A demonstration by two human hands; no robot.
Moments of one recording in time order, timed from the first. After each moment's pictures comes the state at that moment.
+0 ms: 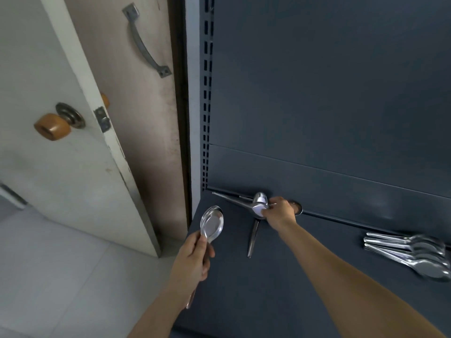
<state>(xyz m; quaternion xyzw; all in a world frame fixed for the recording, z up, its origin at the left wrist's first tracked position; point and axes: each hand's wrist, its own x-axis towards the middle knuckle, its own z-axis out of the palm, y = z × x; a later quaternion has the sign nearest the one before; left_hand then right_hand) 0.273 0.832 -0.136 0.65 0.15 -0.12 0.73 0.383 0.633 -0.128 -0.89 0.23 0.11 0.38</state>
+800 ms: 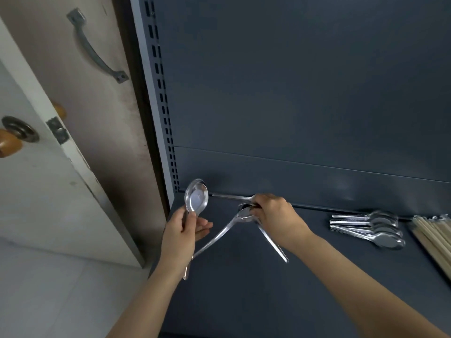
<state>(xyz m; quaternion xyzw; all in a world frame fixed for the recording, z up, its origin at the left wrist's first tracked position) 0.303 0.796 -0.106 0.66 0.11 -0.03 0.74 0.316 0.599 -0.065 -0.98 -0.04 0.03 0.17</state>
